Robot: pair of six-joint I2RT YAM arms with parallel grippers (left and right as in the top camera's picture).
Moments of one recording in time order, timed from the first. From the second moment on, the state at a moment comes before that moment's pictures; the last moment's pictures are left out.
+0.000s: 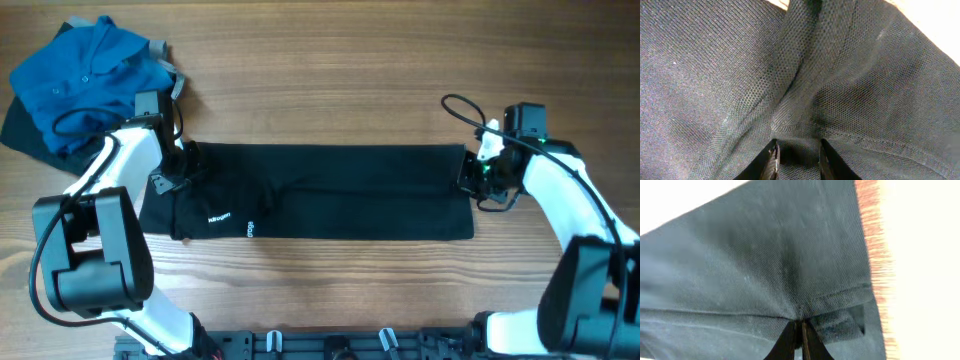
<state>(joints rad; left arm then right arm) 0.11 1.83 1.11 -0.76 0.06 -0.38 -0.14 1.59 0.95 -0.76 -0.31 0.19</state>
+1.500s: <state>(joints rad) 0.11 1.38 1.15 -0.84 0.18 -0.29 -0.35 1.84 1.01 -0.82 -0.47 0.09</state>
